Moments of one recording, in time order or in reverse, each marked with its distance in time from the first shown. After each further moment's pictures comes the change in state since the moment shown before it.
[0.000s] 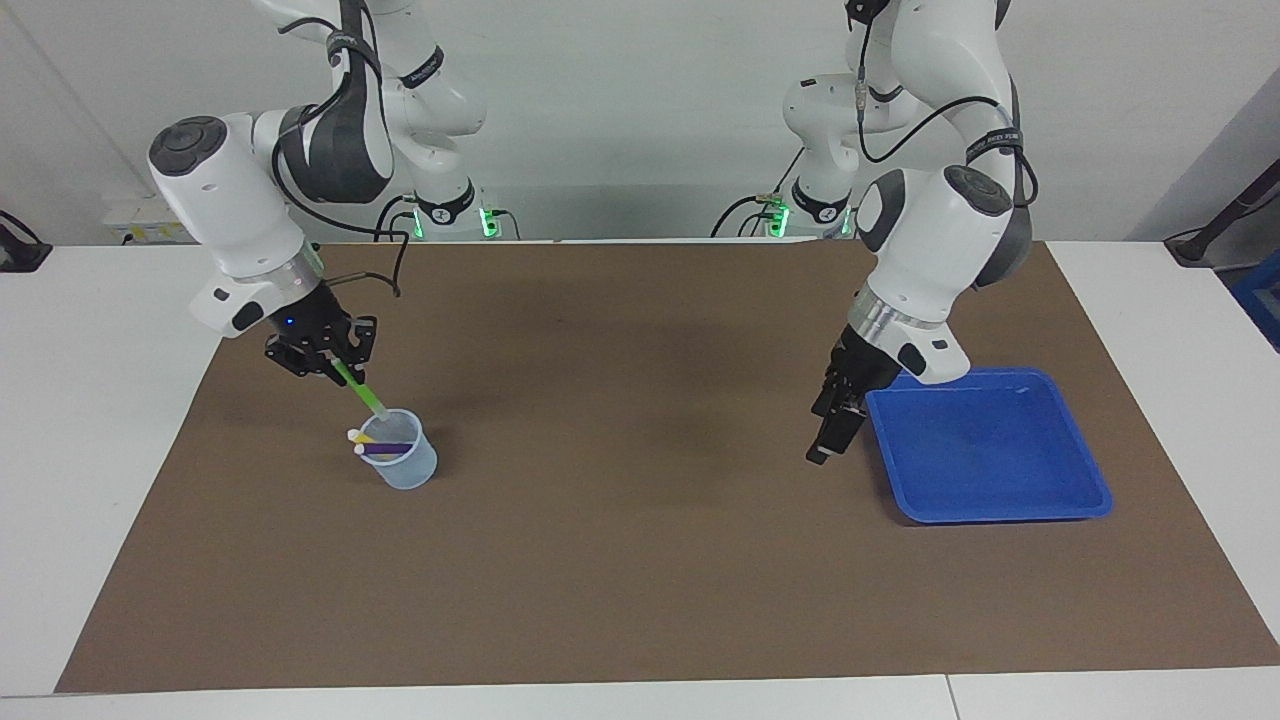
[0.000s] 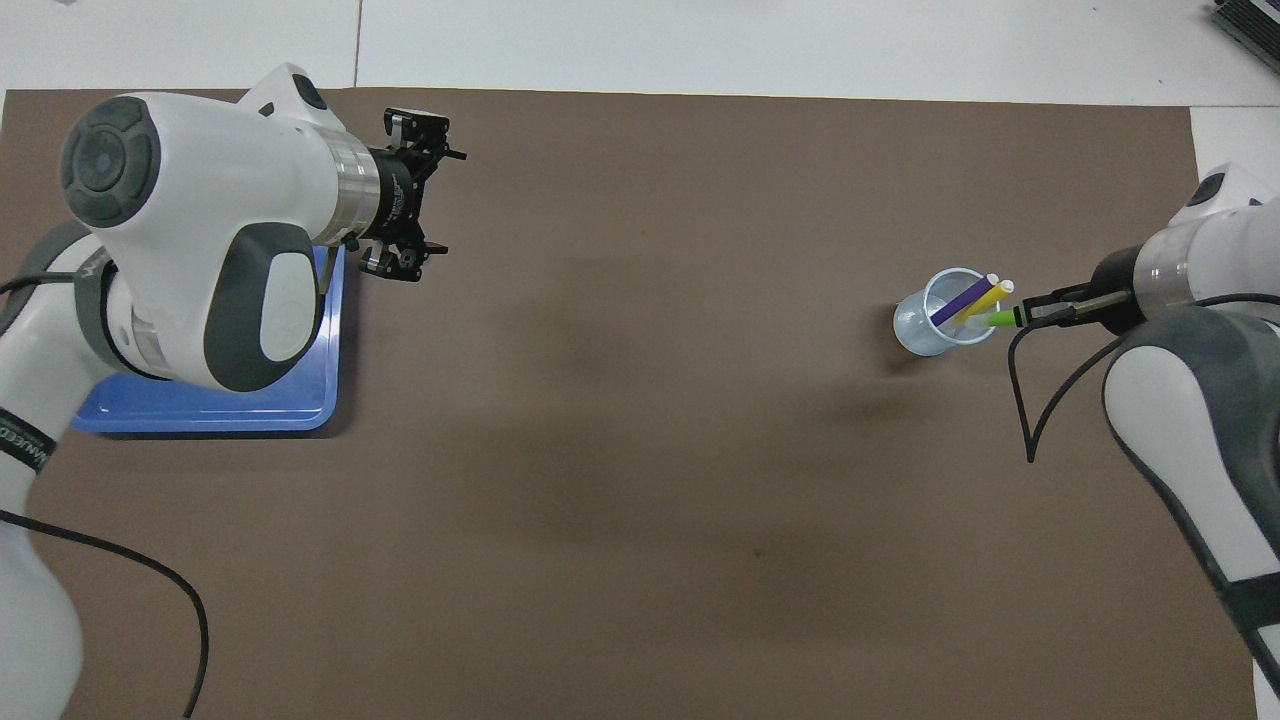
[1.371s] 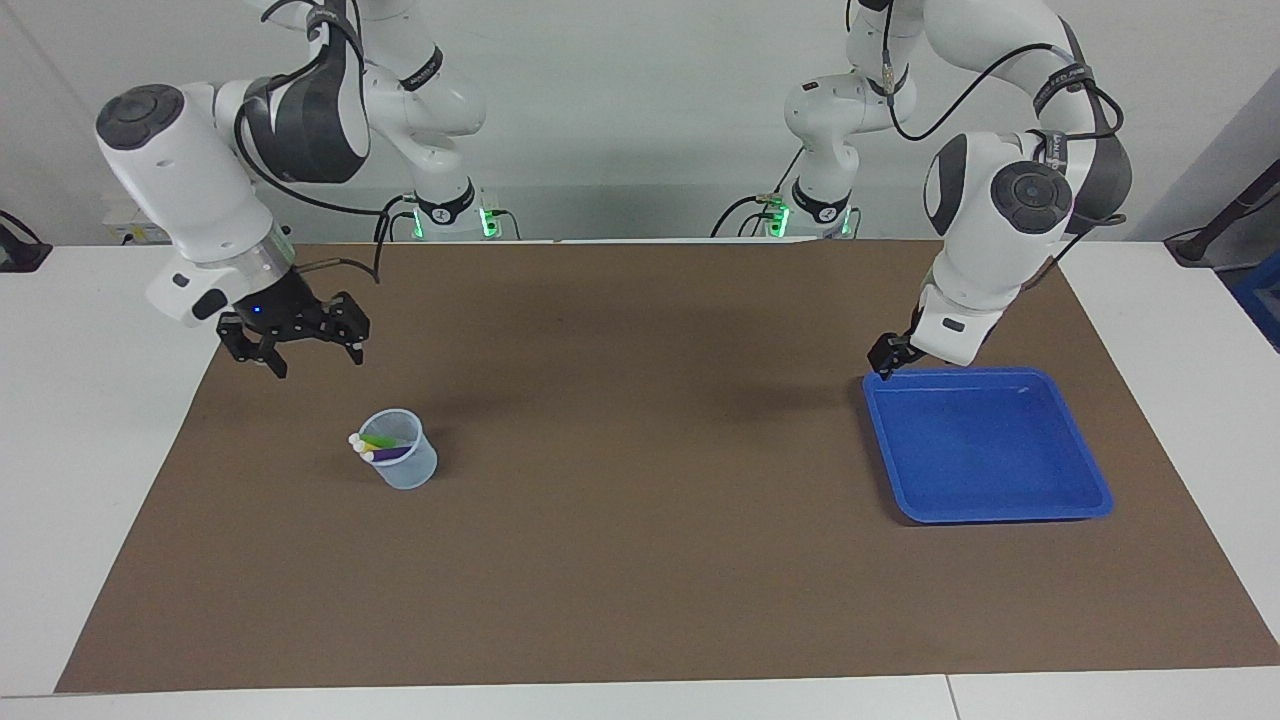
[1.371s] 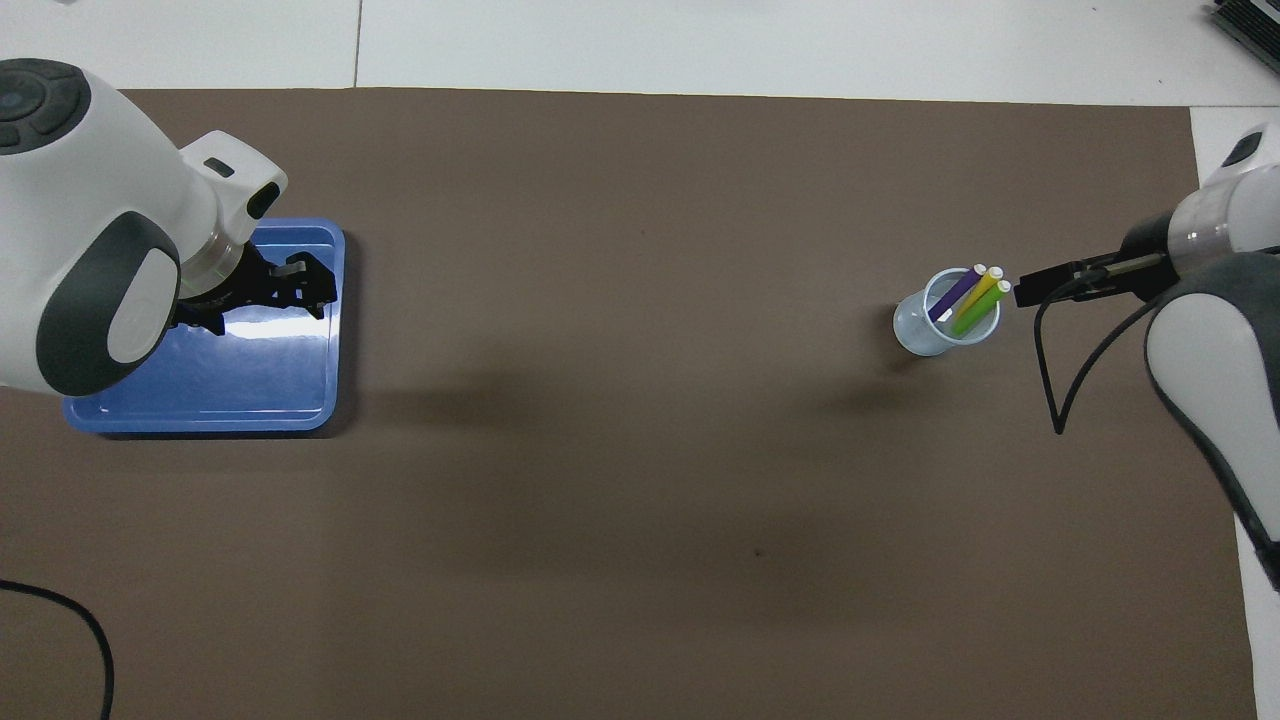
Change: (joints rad) left arm 0.096 -0.076 0.008 -0.004 0.283 -0.449 0.813; right arm -0.002 0.026 -0.001 0.232 -0.066 -0.234 0.023
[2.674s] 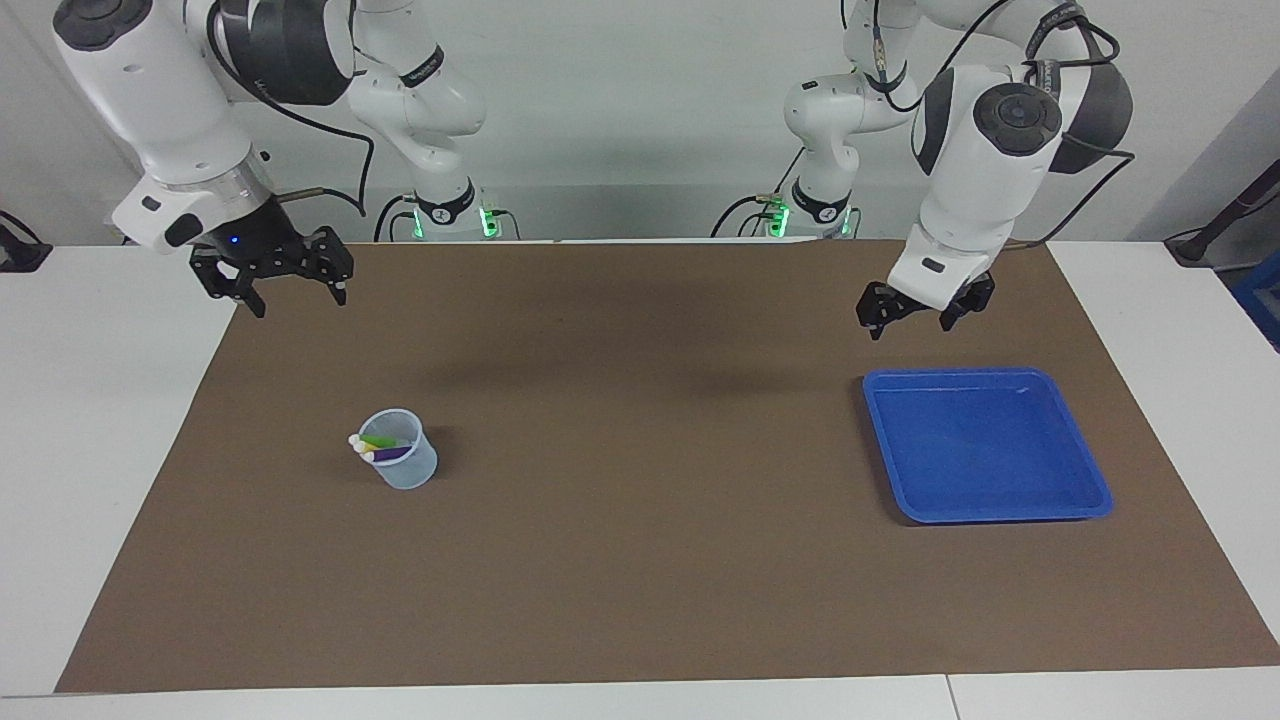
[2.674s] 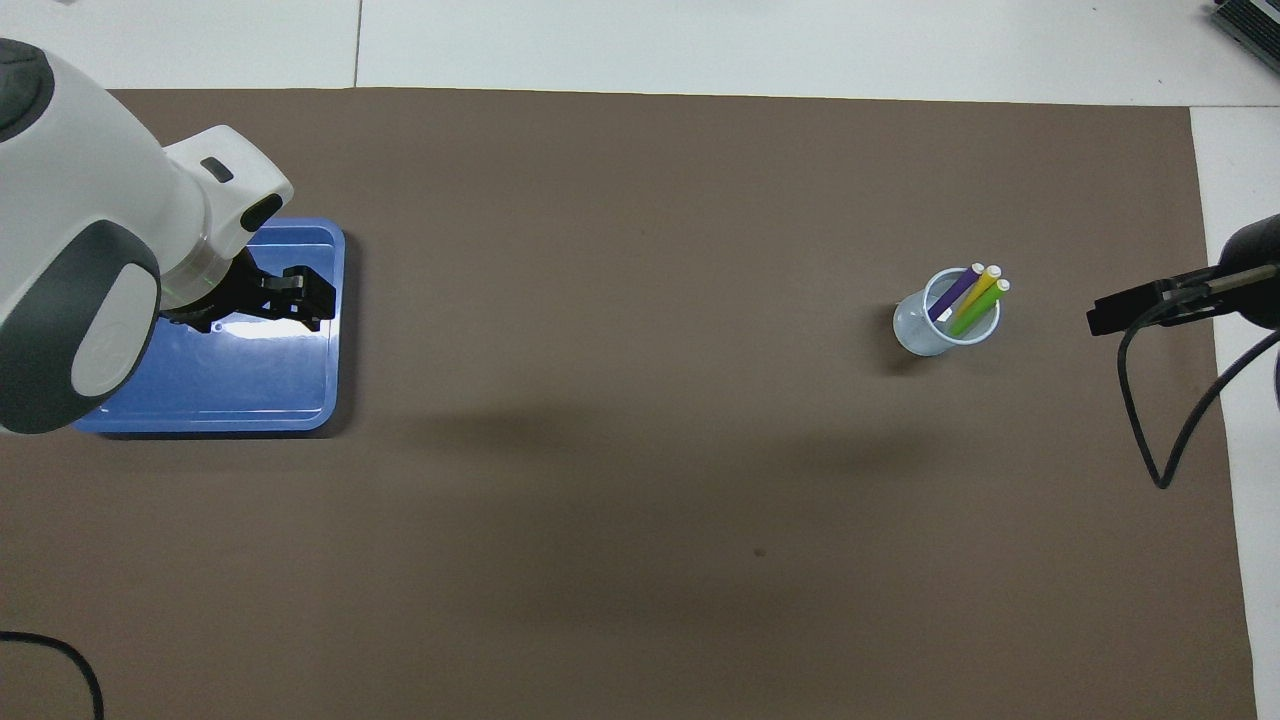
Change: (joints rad) left arm -0.038 -0.100 -0.018 0.044 -0.004 -0.133 0.158; right arm 0.001 -0.064 0.001 0.054 -0.006 -0.157 0.002
